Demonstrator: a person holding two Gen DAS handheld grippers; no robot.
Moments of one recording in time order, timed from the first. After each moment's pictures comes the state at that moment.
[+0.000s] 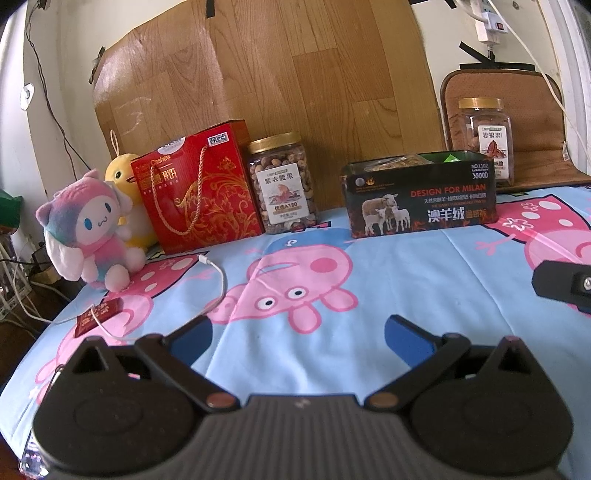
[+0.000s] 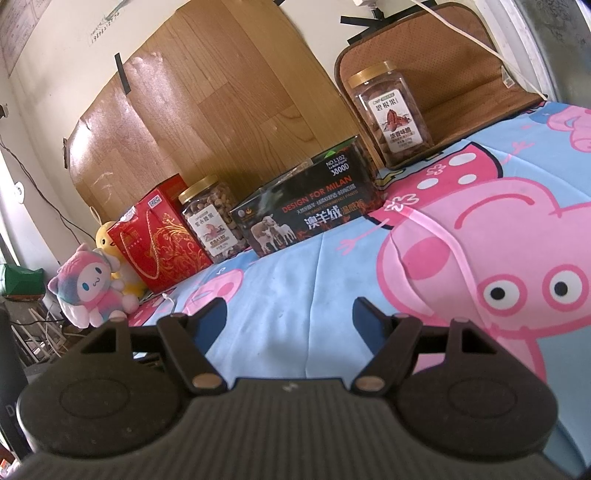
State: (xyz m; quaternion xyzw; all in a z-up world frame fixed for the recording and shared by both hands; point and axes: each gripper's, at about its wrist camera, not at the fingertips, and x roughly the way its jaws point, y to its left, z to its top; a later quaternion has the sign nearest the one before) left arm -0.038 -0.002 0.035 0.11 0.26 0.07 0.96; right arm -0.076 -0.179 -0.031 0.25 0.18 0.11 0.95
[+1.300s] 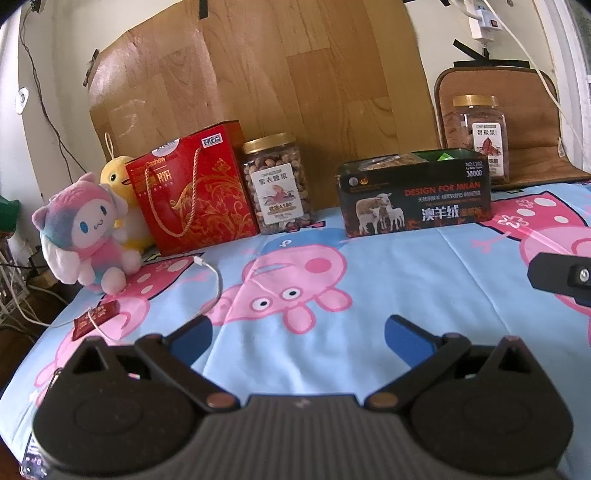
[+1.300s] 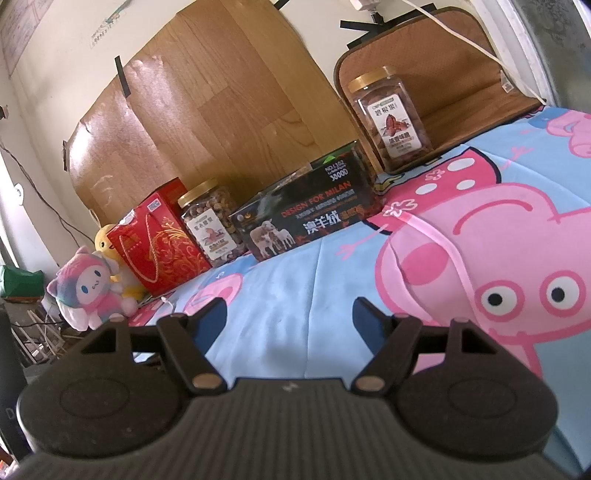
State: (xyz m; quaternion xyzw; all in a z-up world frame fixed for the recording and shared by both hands) left arm -0.037 -0.005 0.035 0.11 0.26 0.06 0.96; right arm -0.077 -0.179 -0.026 0.25 0.18 0.10 0.95
